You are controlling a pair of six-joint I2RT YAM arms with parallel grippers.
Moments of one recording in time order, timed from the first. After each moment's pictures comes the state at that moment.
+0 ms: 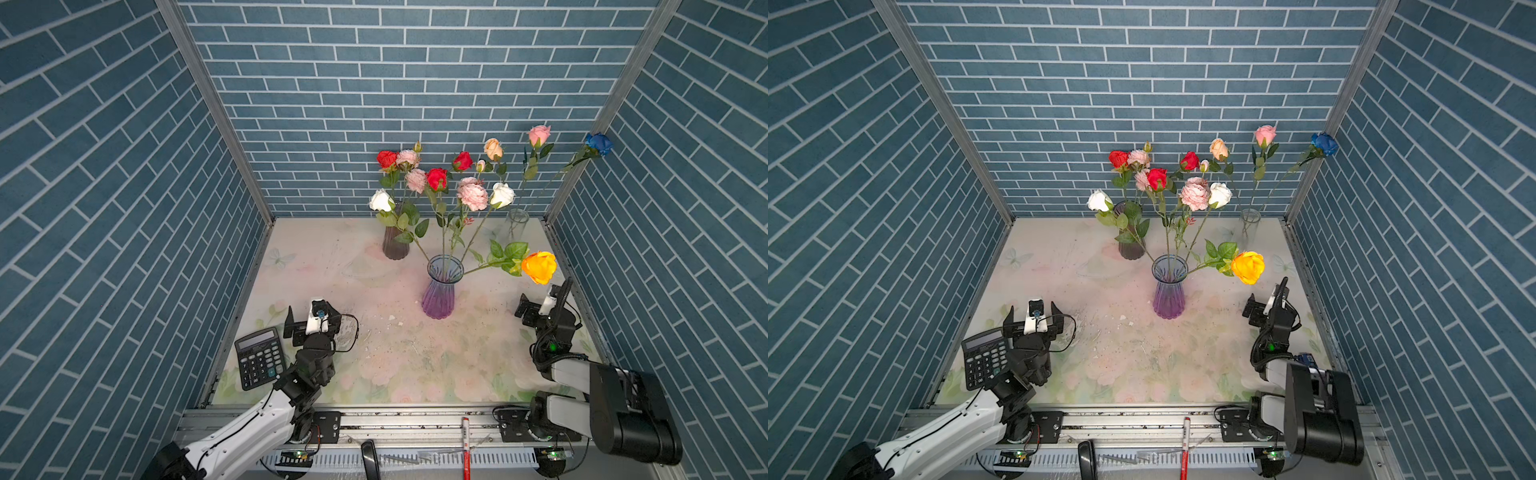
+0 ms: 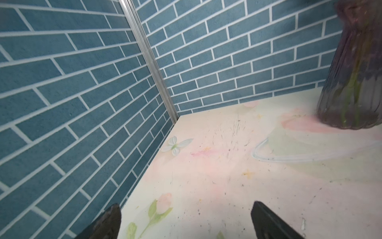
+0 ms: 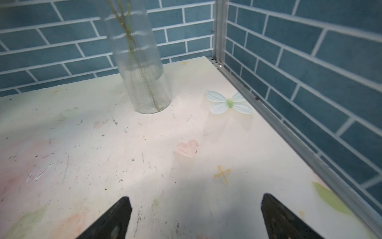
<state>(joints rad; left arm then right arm) -0.63 0.68 0.04 0.51 -0.98 0.22 -0.10 1.28 0.13 0.84 0.04 0.09</state>
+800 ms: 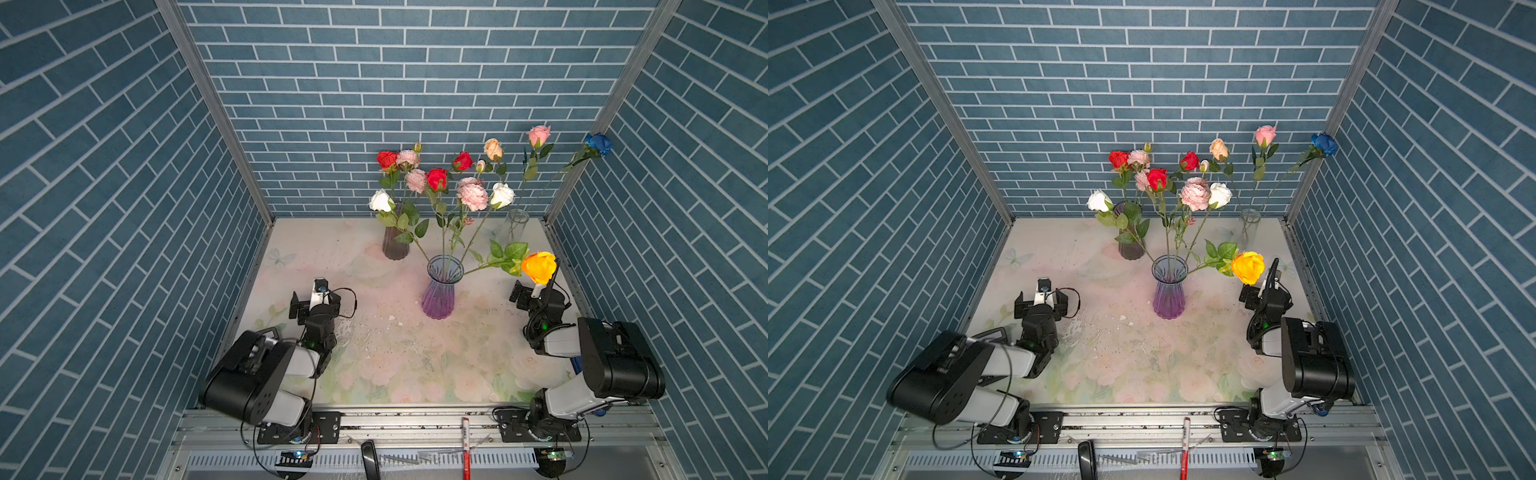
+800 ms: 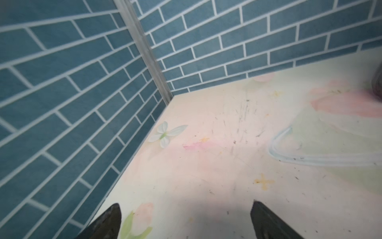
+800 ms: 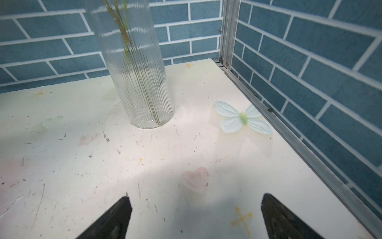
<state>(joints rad) -0.29 1.52 0.20 1.06 -0.65 0.19 -0.05 1.54 0.32 0.88 0.13 0.08</state>
